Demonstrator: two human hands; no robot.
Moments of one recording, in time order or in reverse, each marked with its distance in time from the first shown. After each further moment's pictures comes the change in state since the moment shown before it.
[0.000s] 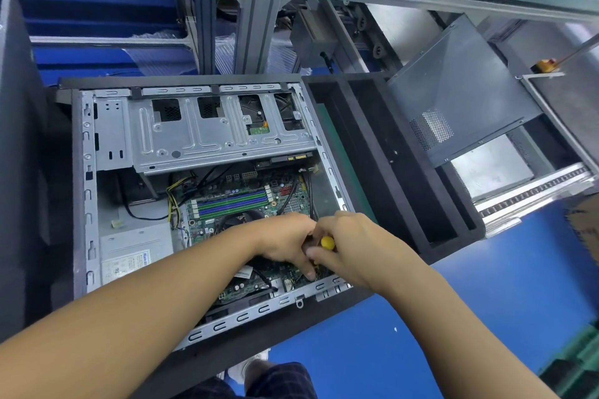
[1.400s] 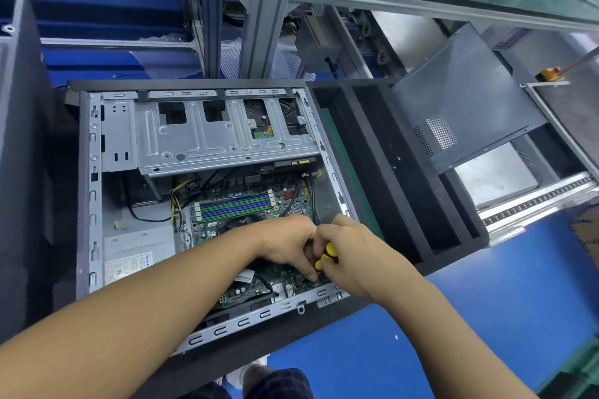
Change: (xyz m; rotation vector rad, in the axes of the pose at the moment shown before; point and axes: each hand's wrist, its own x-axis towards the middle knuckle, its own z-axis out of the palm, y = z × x) left_hand -0.003 0.001 -0.005 -0.035 0.016 -0.025; right_hand 0.004 0.007 0.013 0.072 0.028 -0.042
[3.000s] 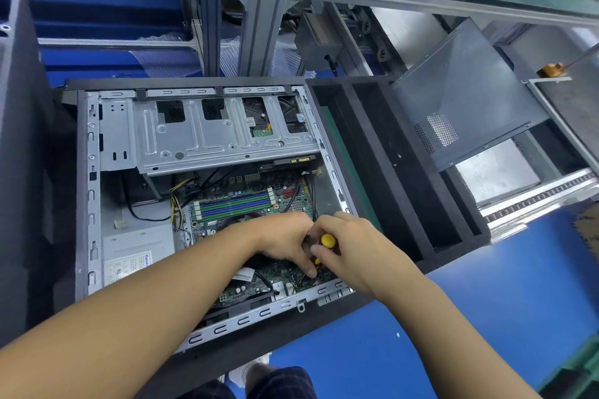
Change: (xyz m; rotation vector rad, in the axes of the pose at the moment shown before) left_hand -0.002 0.001 -0.005 0.022 -0.045 -0.024; right_hand 0.003 0.008 0.005 0.065 0.148 -0.095
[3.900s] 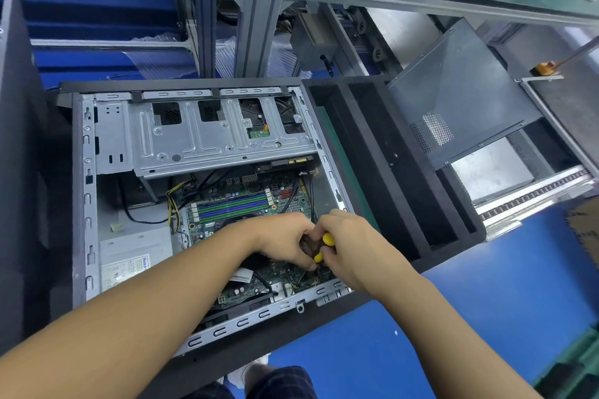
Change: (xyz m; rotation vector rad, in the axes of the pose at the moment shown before) left_hand 0.001 -0.005 0.000 -0.024 0.030 0.030; right_hand 0.006 0.002 0.004 -0.081 0.026 0.005
